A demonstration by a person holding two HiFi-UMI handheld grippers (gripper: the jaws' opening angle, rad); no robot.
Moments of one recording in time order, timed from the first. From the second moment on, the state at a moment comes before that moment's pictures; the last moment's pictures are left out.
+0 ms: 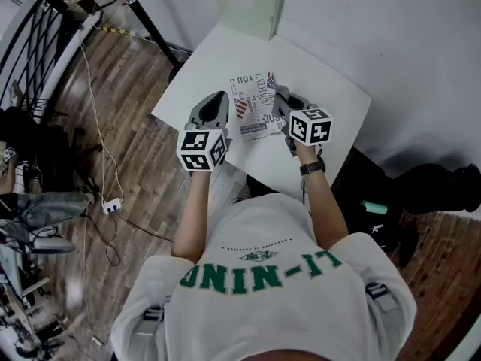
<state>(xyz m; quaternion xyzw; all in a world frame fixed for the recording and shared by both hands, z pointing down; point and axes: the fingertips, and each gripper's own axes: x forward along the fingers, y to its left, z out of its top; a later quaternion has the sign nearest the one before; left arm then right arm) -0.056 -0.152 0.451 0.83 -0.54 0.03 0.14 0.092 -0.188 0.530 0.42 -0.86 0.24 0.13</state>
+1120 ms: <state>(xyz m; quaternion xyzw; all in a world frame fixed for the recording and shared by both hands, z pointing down) -0.098 -0.119 0.364 0.80 -0.60 0.01 0.03 0.044 -0.146 0.366 0.52 -0.85 0.04 0.03</state>
